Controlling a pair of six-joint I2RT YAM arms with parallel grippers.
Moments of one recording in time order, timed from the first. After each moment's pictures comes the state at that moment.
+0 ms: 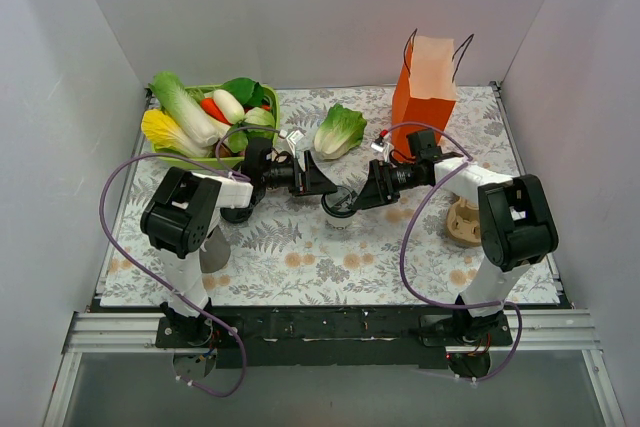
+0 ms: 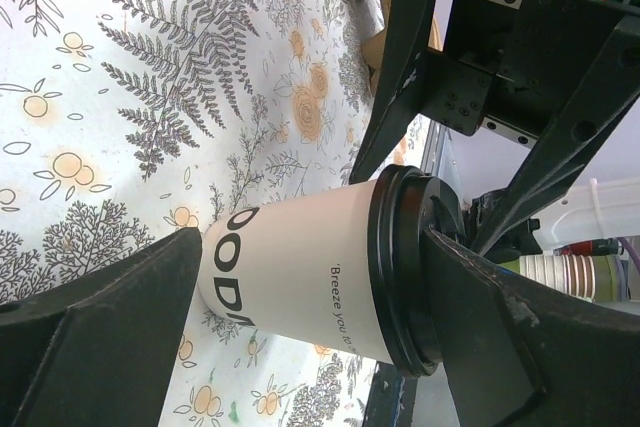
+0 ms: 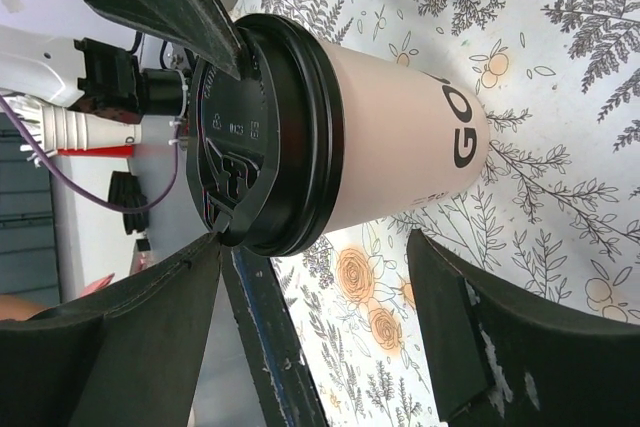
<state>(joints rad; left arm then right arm) -0.39 1.91 0.91 0.57 0.91 -0.71 0.30 1.74 1.02 -0.35 -1.08 0.11</state>
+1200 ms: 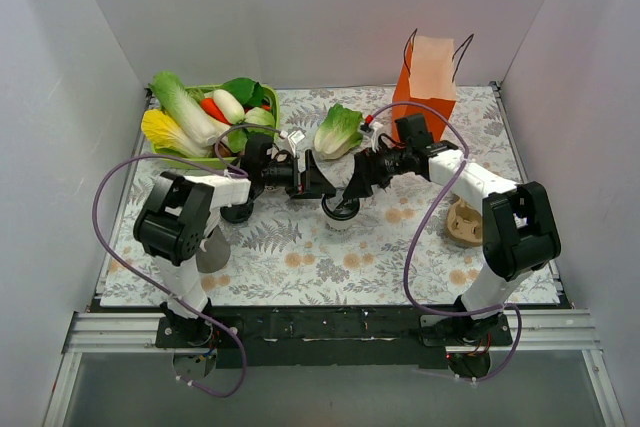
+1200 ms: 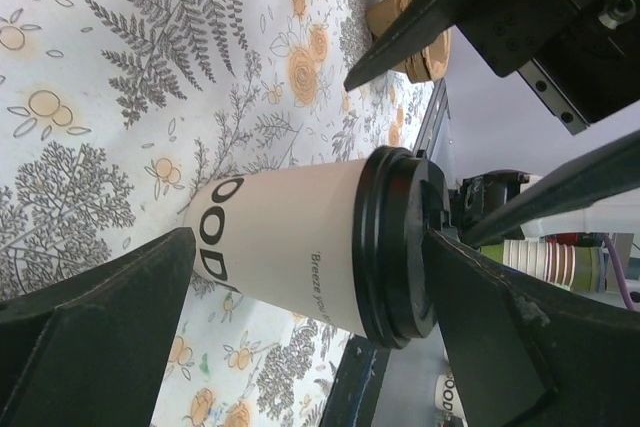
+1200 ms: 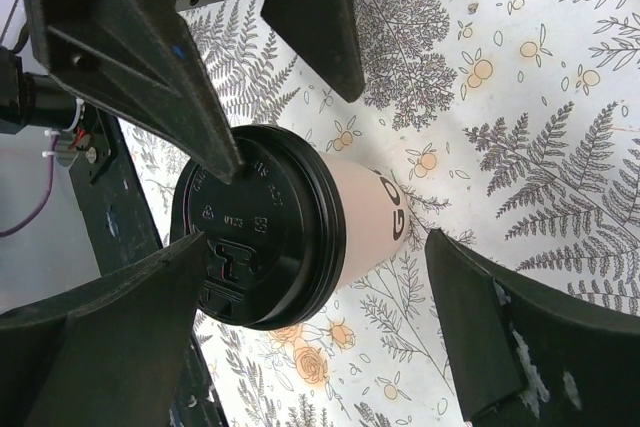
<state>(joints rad) -0.40 1.85 0.95 0.36 0.93 -0.69 0.39 1.68 1.14 -0.35 -0.86 -0.03</state>
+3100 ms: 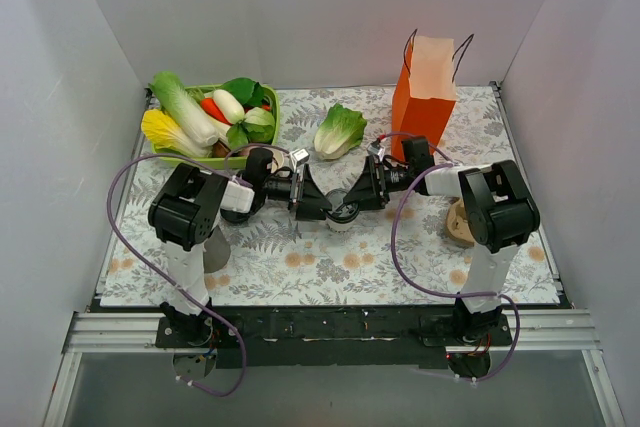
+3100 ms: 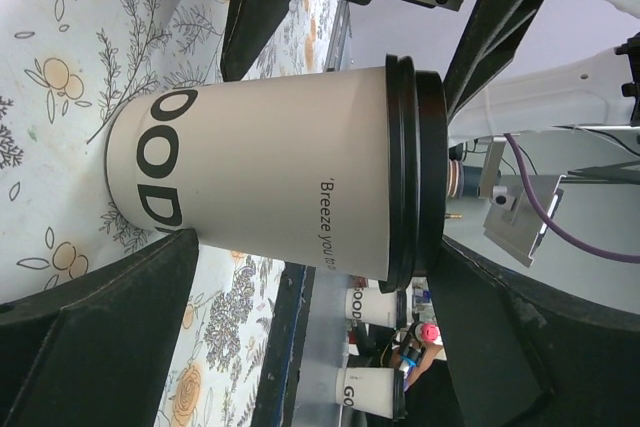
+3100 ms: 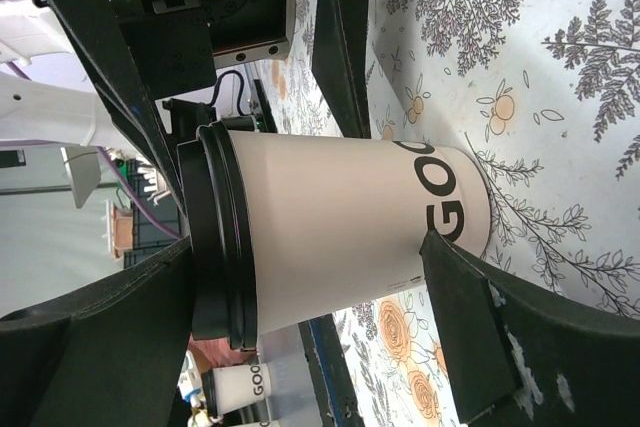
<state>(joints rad) -0.38 1.97 0.86 0.58 1.22 -0.88 0.31 1.89 0.95 0.08 -1.19 0.52</state>
